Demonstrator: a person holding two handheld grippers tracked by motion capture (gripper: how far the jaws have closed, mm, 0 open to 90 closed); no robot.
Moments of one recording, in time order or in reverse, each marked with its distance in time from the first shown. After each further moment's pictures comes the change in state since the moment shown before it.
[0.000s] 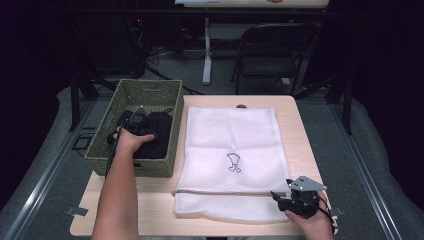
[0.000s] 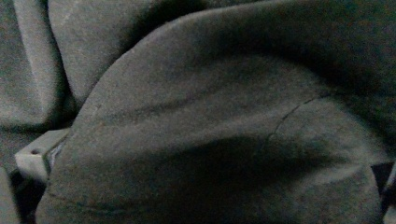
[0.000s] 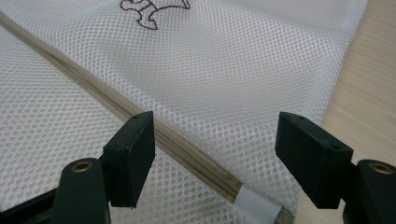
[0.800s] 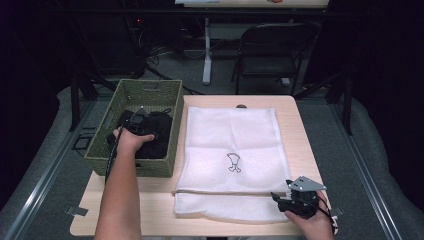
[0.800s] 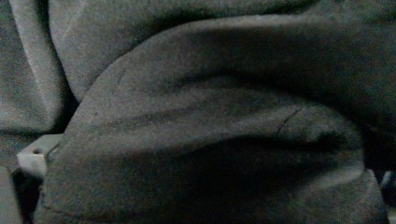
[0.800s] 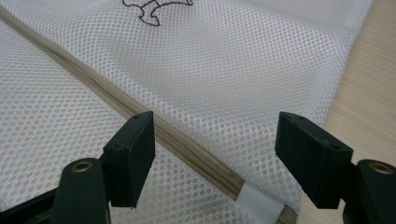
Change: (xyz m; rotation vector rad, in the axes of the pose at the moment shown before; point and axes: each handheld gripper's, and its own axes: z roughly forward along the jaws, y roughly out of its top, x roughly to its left) left arm 0.001 0.002 0.007 0.013 0.016 -0.028; right arm 0.000 -0.001 0.001 0.009 0.008 -0.003
